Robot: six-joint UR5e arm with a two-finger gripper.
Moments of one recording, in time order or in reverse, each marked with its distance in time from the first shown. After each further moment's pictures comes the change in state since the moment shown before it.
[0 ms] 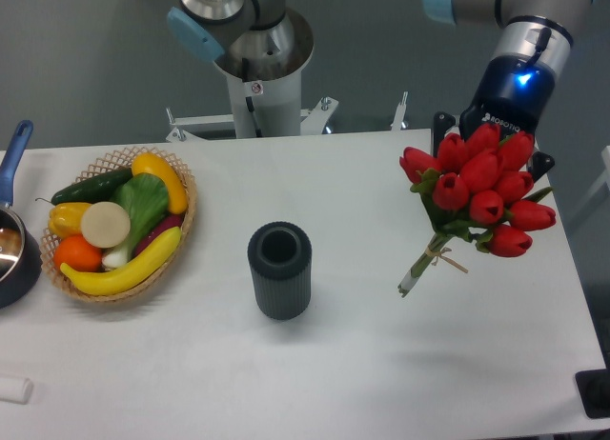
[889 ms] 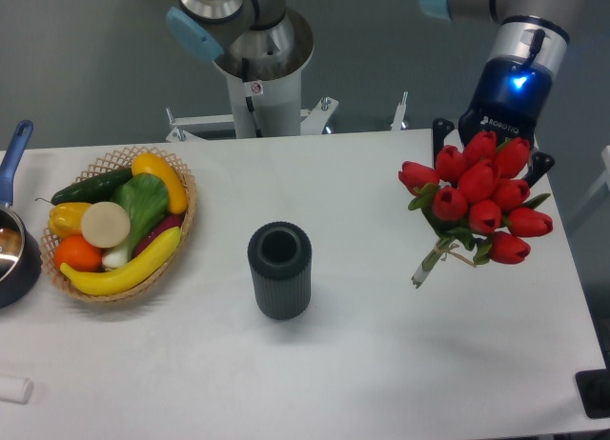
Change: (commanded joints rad) arm -0.018 0.014 -0.005 0.000 0.166 0.034
